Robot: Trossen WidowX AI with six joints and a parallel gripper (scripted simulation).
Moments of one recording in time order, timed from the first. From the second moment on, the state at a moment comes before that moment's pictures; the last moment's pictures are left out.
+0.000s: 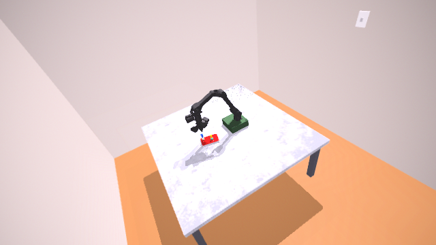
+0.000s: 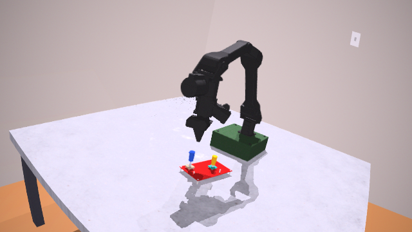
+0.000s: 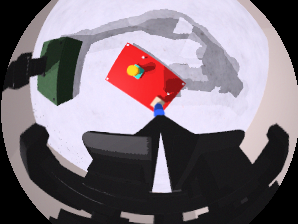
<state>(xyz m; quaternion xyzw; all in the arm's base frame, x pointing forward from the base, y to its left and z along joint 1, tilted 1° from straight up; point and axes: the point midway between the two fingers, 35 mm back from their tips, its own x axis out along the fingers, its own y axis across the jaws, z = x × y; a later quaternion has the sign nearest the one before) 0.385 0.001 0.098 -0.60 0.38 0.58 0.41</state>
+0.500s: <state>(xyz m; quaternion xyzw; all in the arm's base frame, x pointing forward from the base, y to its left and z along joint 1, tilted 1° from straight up) 0.391 -0.008 0.104 -0.67 0.23 0.66 0.25</state>
